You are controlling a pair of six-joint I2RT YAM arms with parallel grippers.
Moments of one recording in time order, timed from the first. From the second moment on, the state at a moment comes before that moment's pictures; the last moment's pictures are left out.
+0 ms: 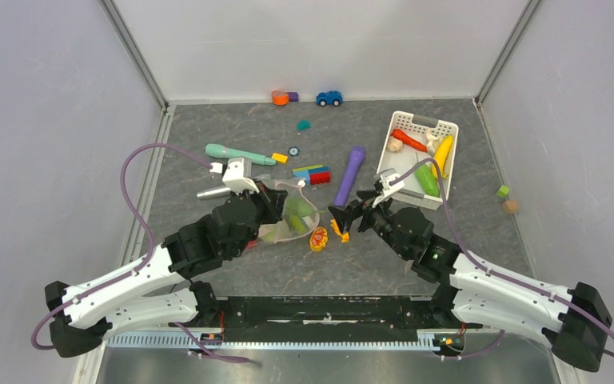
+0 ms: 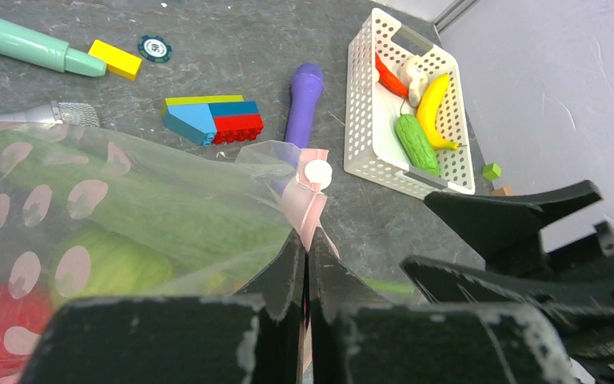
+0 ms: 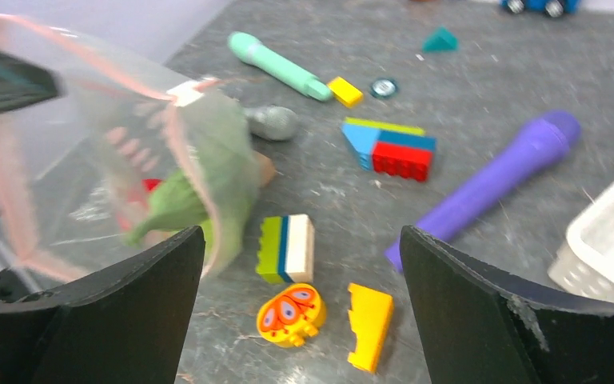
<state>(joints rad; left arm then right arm) -1.08 0.83 0.87 -0.35 -0.68 -0.76 0.98 0.84 0.50 0.29 0.30 0.26</state>
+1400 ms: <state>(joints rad) -1.08 0.83 0.87 -0.37 -0.69 -0.76 0.87 1.09 0.54 0.37 -0.10 0.39</state>
